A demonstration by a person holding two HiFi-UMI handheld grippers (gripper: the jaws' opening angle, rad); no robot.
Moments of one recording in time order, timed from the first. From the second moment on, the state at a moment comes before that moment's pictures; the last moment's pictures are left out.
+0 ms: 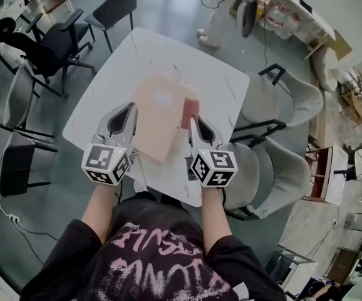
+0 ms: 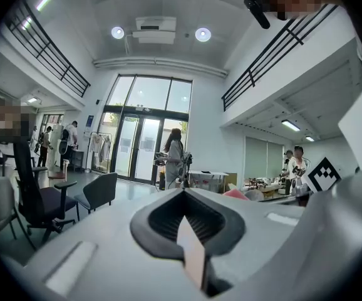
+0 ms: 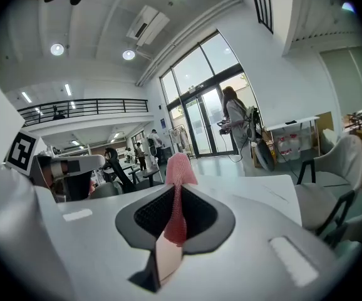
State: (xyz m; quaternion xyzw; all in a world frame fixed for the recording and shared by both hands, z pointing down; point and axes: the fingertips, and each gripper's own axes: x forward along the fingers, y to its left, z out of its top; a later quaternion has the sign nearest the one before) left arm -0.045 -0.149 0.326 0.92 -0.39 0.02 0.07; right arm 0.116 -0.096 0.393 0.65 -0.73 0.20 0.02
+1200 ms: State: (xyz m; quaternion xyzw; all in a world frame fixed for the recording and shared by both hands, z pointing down) left arm -0.059 -0.139 0.264 0.91 -0.42 -0.02 0.03; right arm 0.130 -0.081 0.342 0.66 -0.73 0.14 0.00
